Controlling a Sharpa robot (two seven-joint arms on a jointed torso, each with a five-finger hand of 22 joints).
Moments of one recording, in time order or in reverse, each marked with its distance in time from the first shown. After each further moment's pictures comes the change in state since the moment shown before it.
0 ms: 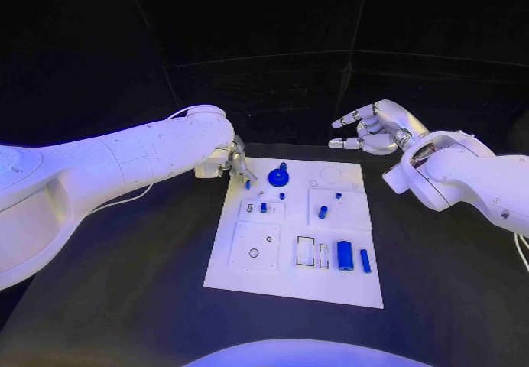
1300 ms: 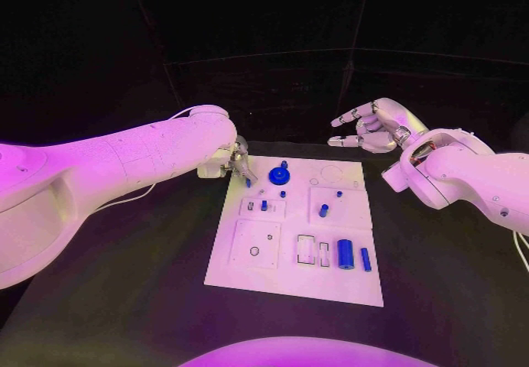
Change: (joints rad) left arm -0.007 0.006 -0.001 0.001 -0.002 0.008 0.027; left_hand 0.112 0.053 0.040 -0.040 0.000 0.020 -0.006 0.017 -0.012 -0.004 -0.004 0.004 -0.006 0.000 0.000 0.000 0.000 0.000 0.000 0.000 0.003 0.011; right arm 0.000 0.008 0.000 -0.004 0.000 0.005 -0.001; right_hand 0.013 0.018 -0.003 -0.003 0.008 0.000 0.000 0.008 0.000 0.000 0.000 0.002 0.002 -0.004 -0.004 0.000 0.000 0.000 0.000 0.000 0.000 0.002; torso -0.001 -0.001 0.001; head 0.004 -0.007
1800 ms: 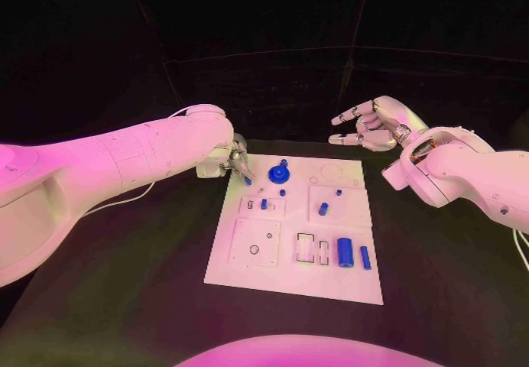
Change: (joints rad) left arm 0.000 -0.026 0.000 0.035 0.036 -0.036 0.000; left_hand 0.089 -0.013 0.246 -0.030 0.004 -0.022 -0.003 0.023 -0.015 -0.012 -0.006 -0.008 -0.028 0.004 -0.004 0.000 0.000 0.000 0.003 -0.003 0.000 0.006; right arm 0.000 -0.001 0.000 -0.002 0.000 0.001 -0.001; right_hand 0.013 0.013 0.000 -0.005 0.028 0.000 0.000 0.000 0.000 -0.002 0.002 0.003 0.000 0.000 0.000 0.000 0.000 0.000 0.000 0.000 0.000 0.000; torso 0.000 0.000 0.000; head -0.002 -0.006
